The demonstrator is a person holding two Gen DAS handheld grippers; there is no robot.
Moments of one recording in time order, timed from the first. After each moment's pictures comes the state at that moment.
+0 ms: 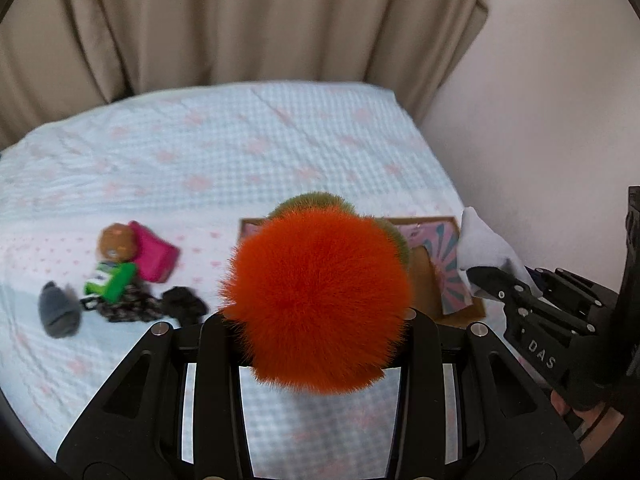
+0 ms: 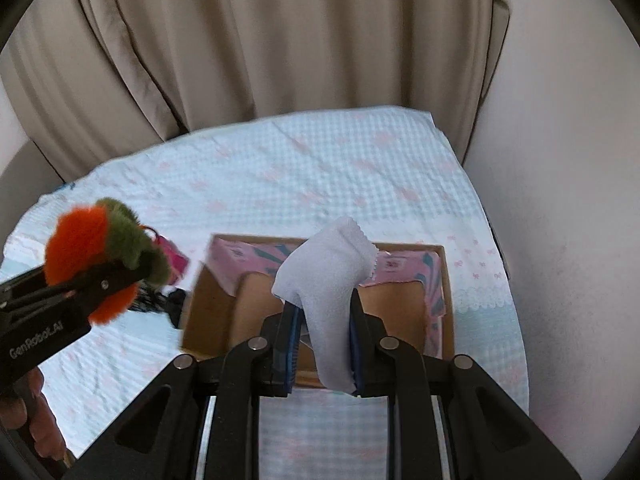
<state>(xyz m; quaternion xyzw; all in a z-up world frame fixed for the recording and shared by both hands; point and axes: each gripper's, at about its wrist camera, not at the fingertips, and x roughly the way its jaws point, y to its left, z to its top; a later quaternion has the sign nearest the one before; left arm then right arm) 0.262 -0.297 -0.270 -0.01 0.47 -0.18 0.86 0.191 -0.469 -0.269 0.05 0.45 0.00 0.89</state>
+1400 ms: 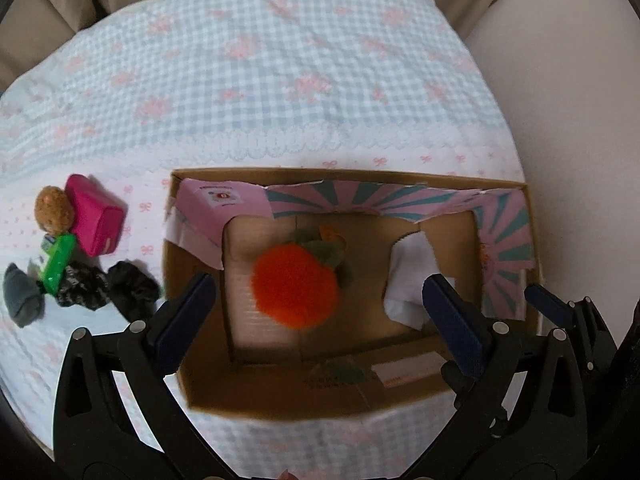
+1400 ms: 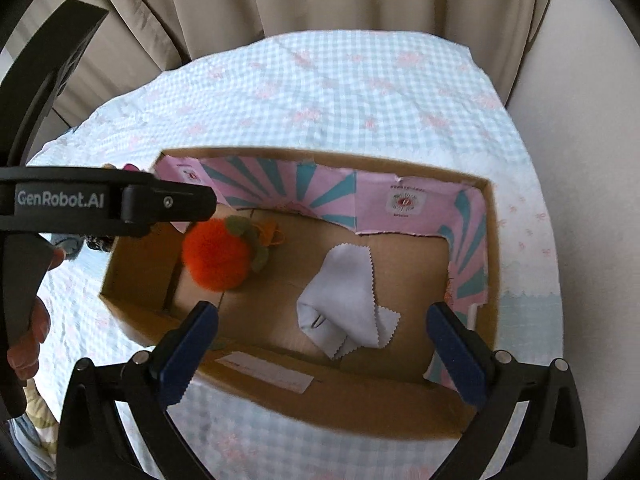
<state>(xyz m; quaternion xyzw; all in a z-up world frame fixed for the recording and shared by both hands) 0.342 -0.356 -0.361 0.01 0.60 -0.14 0.78 0.226 -0.501 -0.366 0.03 0.52 0.06 0.85</state>
